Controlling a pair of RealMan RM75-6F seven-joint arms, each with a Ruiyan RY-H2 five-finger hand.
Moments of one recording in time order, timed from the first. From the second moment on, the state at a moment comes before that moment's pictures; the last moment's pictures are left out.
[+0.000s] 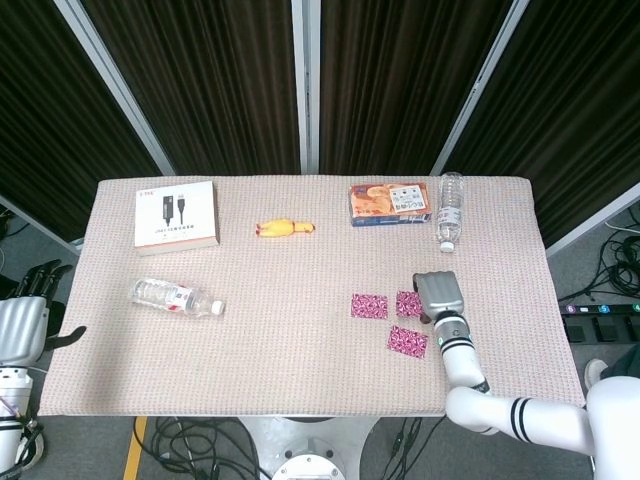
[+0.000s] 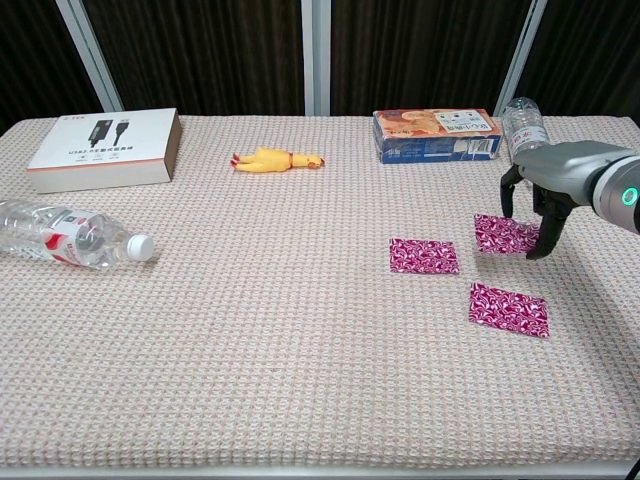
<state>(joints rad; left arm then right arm) -0.16 -1.10 -0.12 -1.71 1.33 1.43 0.12 0.81 -1.56 0.11 -1.55 -0.49 1.11 -0.84</state>
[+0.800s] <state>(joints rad) -0.15 -1.07 -0.13 -1.69 1.31 1.43 0.07 0.68 -1.62 0.07 -1.72 -0.50 1.36 -0.90</state>
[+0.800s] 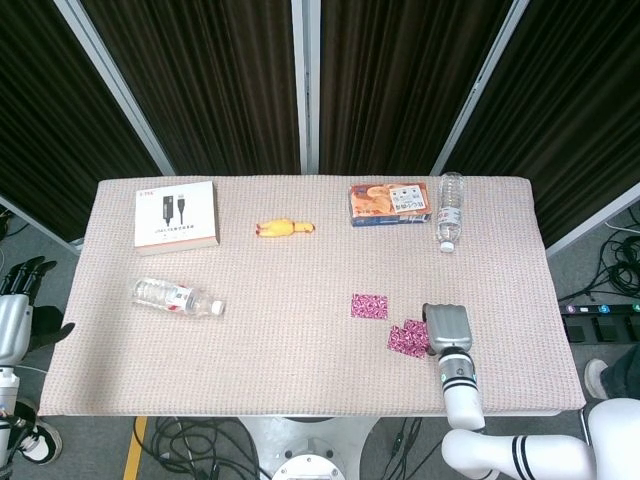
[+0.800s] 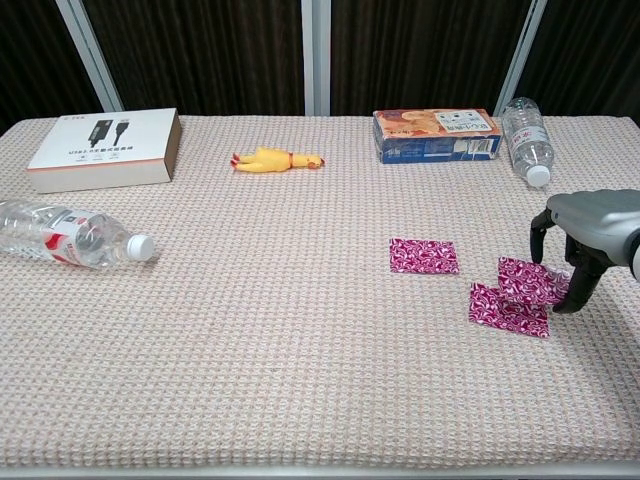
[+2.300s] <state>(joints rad) -0.15 -1.06 -0.13 -1.69 1.31 1.43 0.05 0.63 -1.73 0.10 -1.67 -0.54 1.38 -0.97</state>
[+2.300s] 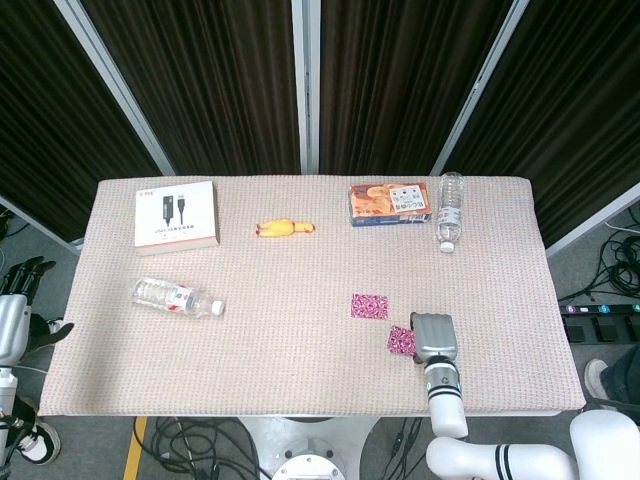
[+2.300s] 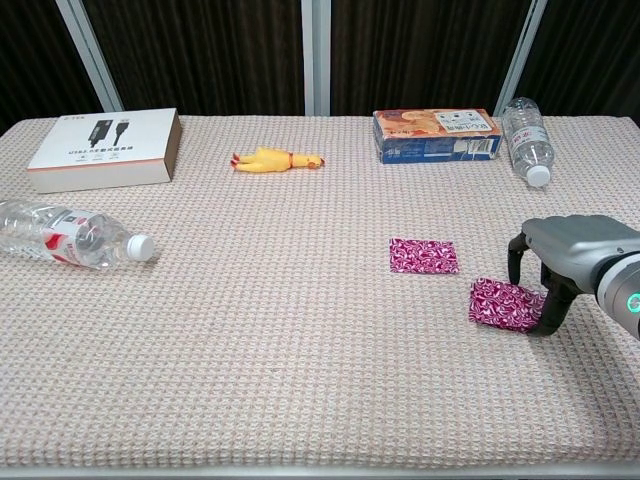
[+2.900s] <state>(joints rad) -0.15 -1.06 -0.13 -1.69 1.31 1.42 0.04 0.63 -1.75 0.12 -1.65 -0.53 1.36 -0.98</state>
